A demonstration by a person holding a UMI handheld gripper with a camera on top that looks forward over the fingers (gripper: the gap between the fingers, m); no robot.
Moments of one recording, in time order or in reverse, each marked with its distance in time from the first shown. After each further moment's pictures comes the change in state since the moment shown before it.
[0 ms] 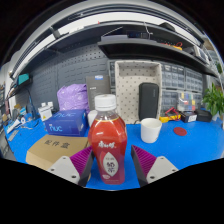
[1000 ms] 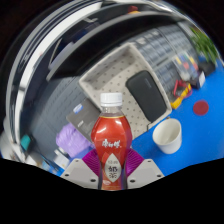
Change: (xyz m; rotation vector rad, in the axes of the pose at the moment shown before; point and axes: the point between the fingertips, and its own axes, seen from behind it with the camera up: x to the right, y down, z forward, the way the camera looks) arm 0.014 -0.100 0.104 0.016 -0.138 0.604
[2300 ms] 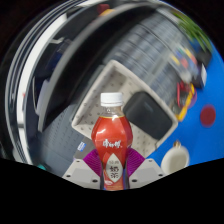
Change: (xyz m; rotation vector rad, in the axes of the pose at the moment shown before) arm -0.002 -0.128 0.034 0.012 -0.036 0.269
